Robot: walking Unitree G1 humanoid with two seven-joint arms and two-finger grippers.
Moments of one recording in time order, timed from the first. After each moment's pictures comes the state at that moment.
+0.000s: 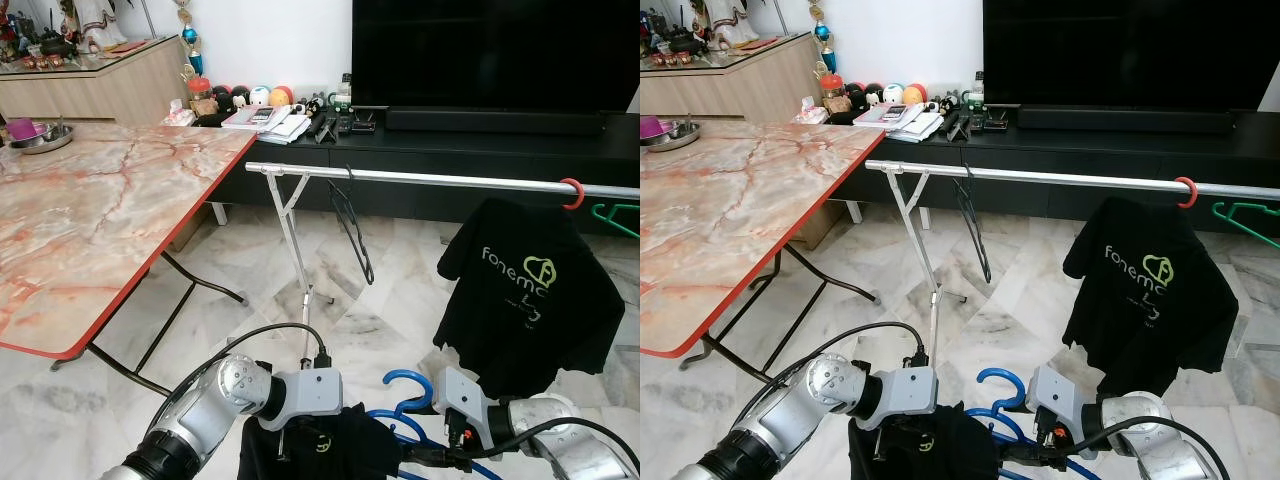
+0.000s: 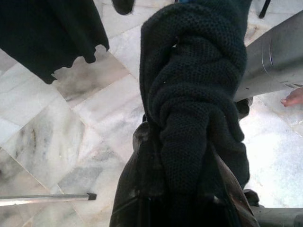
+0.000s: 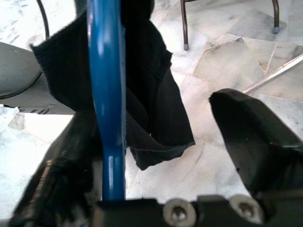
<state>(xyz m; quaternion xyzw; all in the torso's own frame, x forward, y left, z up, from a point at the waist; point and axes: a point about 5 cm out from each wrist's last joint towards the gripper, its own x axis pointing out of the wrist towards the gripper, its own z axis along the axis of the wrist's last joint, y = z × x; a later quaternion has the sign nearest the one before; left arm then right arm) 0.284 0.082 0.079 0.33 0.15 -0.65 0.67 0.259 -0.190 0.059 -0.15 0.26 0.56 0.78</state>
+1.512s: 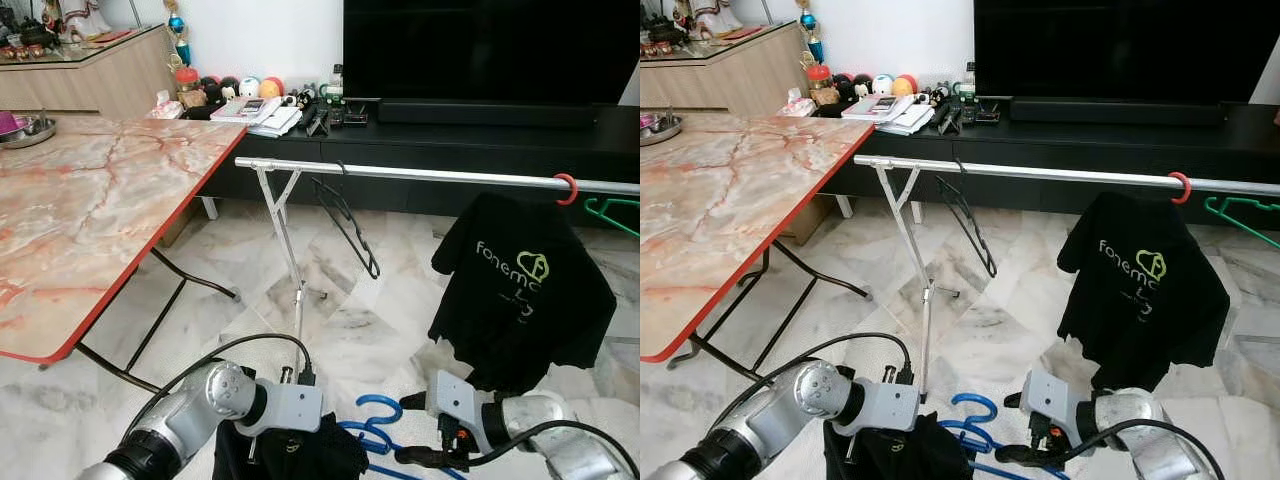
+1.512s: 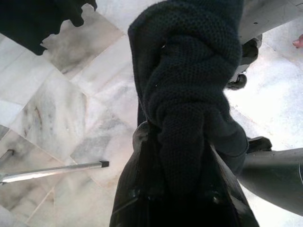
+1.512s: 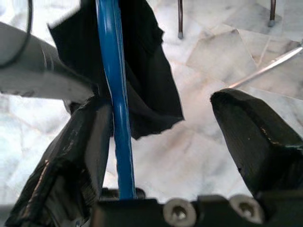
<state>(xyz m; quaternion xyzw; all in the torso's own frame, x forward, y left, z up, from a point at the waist) 0.283 0.103 0.062 0.42 0.17 -0.63 0.63 0.262 -0.181 0.054 -0.19 0.25 0.56 0.76</state>
